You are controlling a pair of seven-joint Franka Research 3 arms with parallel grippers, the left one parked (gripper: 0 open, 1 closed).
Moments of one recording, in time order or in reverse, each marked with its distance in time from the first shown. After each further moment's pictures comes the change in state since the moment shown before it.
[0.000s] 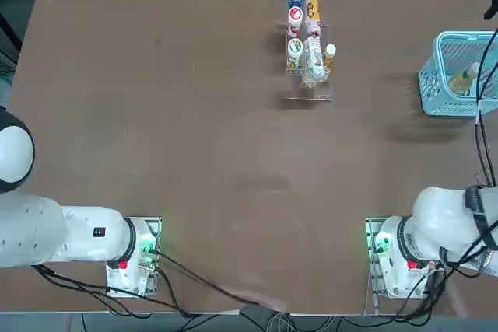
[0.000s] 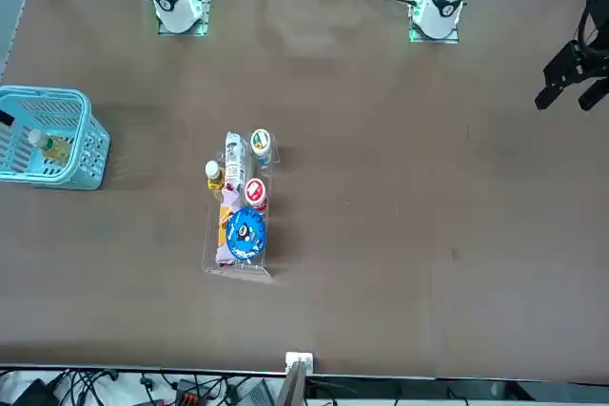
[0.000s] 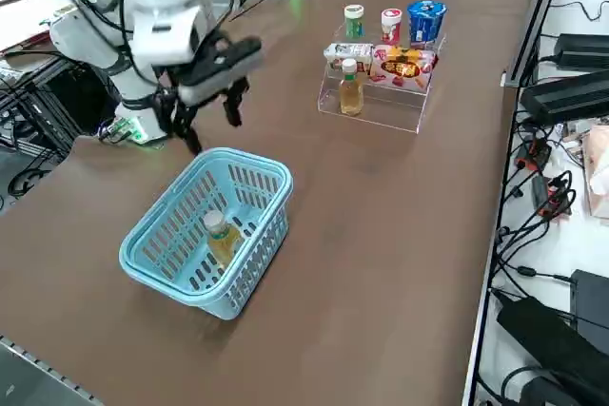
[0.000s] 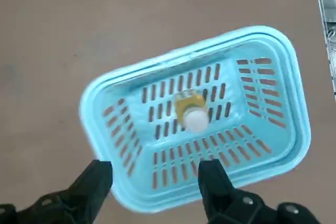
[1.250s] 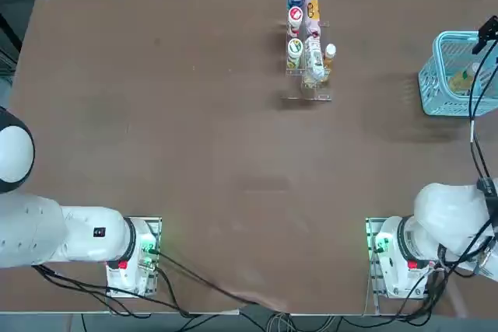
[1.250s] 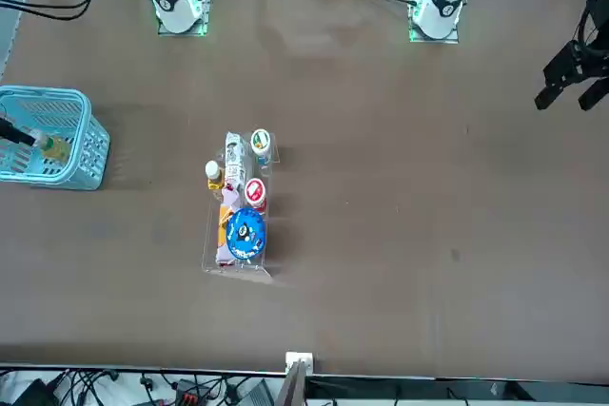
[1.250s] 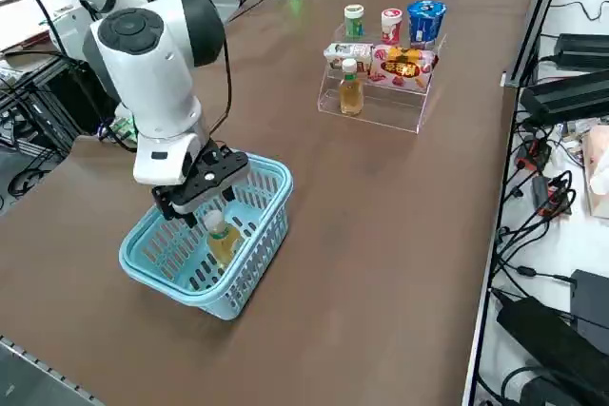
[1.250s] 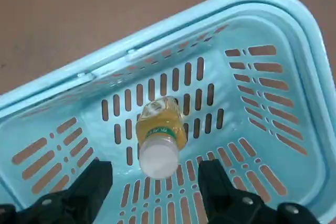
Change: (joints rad) arm -0.078 0.161 0.001 -0.065 0.001 0.174 0.027
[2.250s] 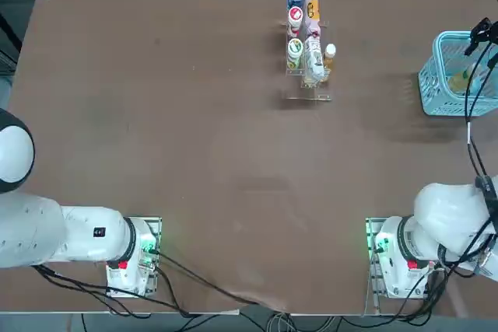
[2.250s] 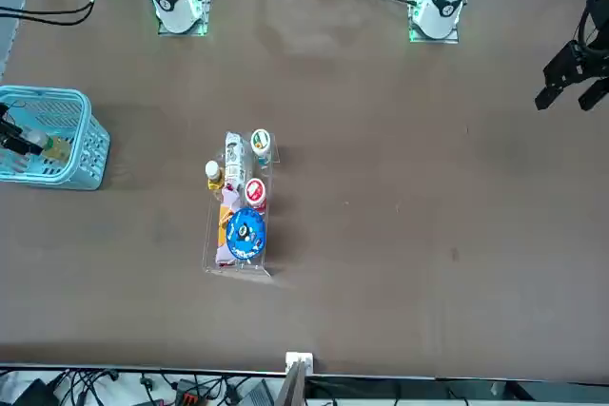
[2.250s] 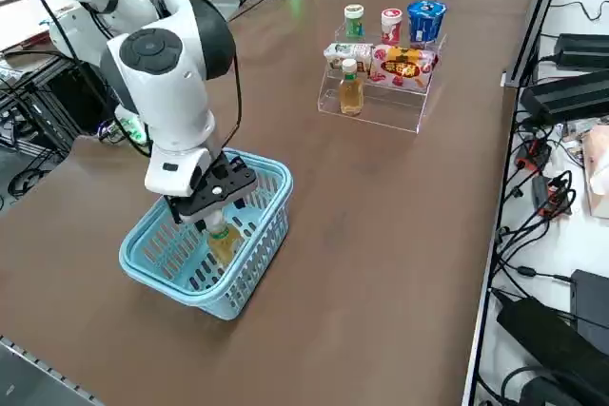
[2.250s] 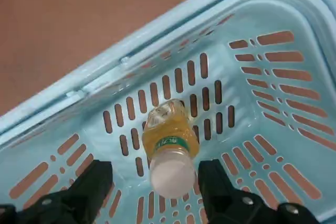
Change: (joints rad) arm 0.002 0.047 0.014 0.000 0.000 0.030 0.134
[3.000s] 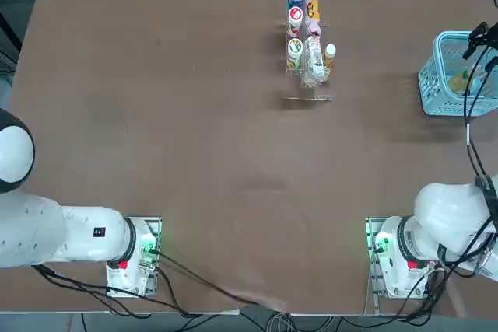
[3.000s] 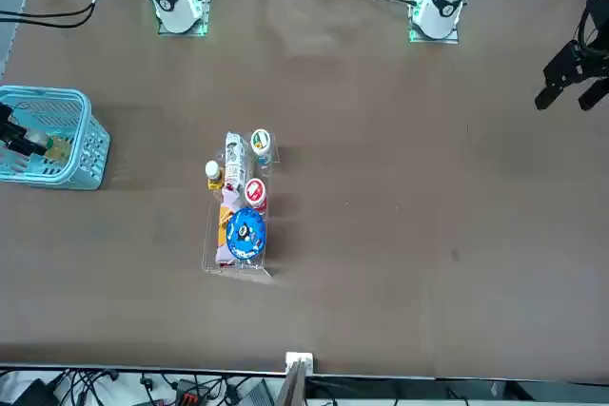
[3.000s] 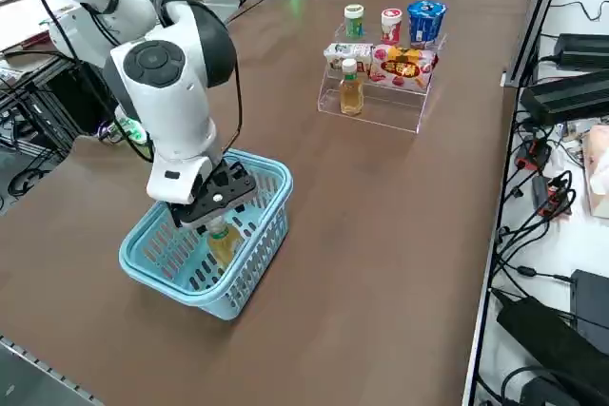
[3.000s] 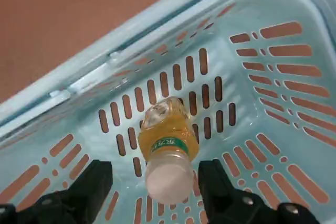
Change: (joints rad) arm -0.003 0.016 -0.002 -0.008 0.000 0.010 0.003
